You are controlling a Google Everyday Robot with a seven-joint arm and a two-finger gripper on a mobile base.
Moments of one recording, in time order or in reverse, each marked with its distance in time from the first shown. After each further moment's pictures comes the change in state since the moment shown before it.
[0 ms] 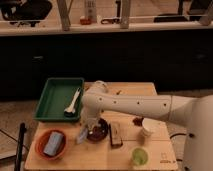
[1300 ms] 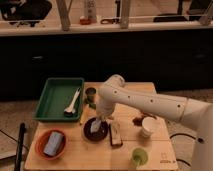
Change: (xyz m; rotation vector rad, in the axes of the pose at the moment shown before) arm 0.074 0.015 -0.019 0.022 0.075 0.146
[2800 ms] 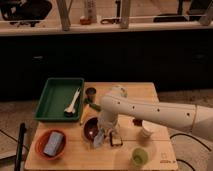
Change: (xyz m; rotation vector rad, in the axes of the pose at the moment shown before) arm -0.038 0.070 0.002 -0.076 -0.050 -0.052
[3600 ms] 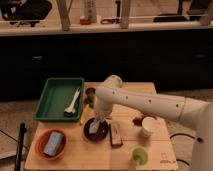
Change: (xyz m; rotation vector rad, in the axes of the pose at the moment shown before) arm 0.031 -0.074 -0.008 0.071 0.051 -0.018
